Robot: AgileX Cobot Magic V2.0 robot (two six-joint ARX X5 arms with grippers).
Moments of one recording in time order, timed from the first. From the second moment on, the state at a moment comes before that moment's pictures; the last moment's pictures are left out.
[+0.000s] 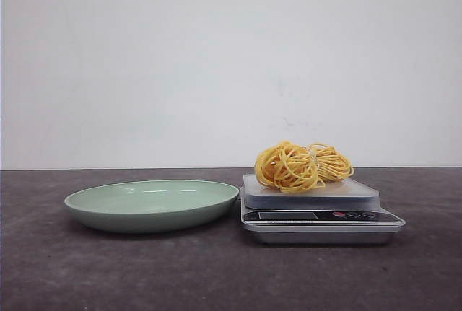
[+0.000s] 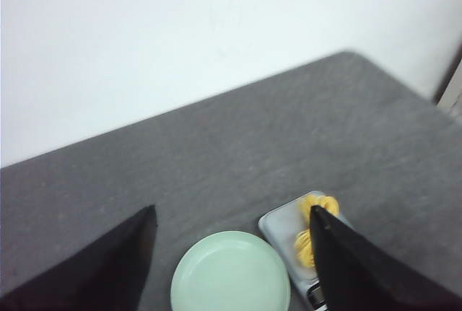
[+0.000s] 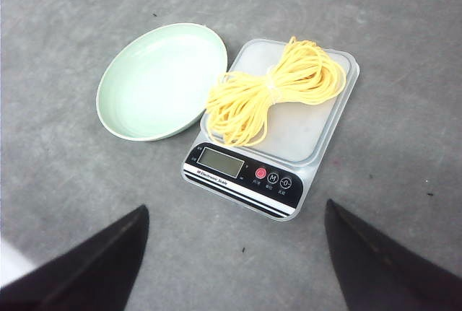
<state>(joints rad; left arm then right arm) -0.81 1.30 2.37 -1.42 -0.30 -0.11 0.16 0.67 0.87 -0.87 -0.47 0.08</state>
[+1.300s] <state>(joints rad) -0.54 0.24 1.02 -1.18 -0.18 -0.37 0.17 0.73 0.87 -0.80 -0.47 0.10</state>
